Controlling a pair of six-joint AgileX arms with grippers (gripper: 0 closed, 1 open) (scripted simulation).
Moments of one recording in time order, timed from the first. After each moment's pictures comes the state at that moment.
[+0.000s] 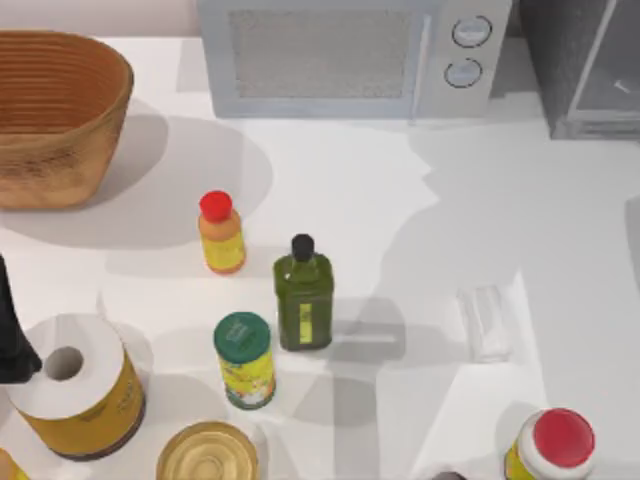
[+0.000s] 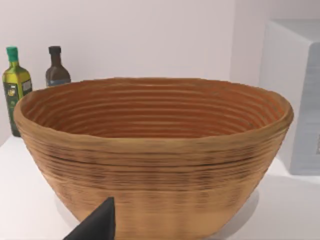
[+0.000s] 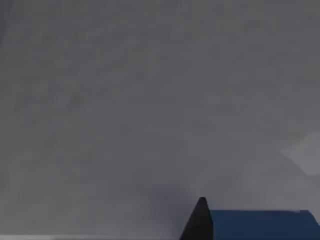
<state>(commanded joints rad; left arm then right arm) 0.00 0.00 0.00 0.00 0.00 0.00 -0.18 2.21 1.77 -0.26 -0.13 -0.10</state>
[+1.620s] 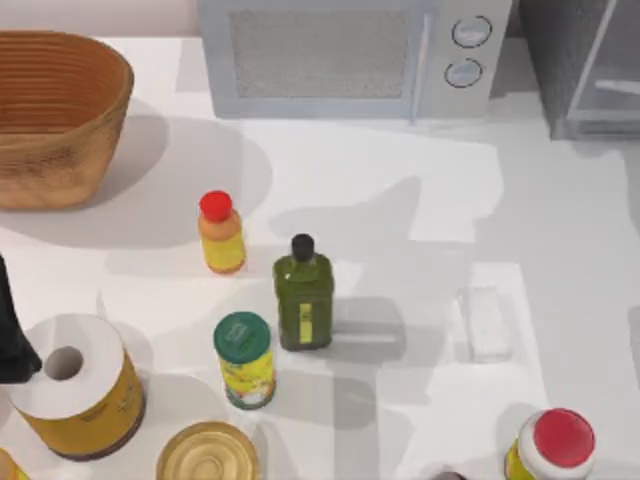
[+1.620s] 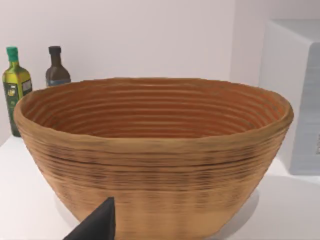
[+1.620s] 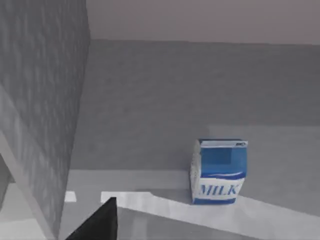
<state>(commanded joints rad) 0.00 0.00 0.00 0.00 0.00 0.00 -0.14 1.53 1.23 -0.18 -0.07 -0.08</state>
